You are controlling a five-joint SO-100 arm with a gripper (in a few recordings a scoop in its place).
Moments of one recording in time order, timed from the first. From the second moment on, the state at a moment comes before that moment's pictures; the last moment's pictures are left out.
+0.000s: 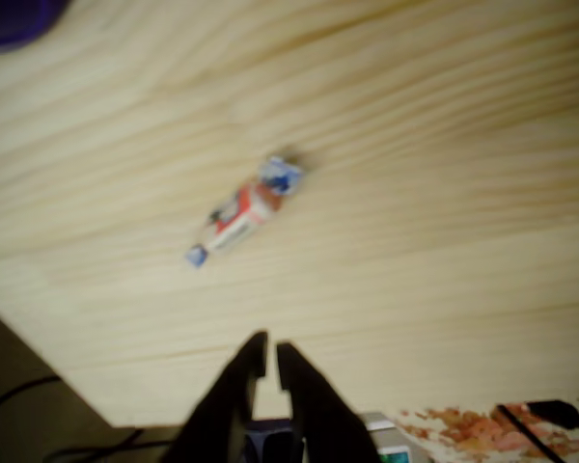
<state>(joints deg) -63.8 99.0 99.6 76.9 87.1</state>
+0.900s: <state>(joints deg) -69.3 107.0 110.7 63.1 6.5</state>
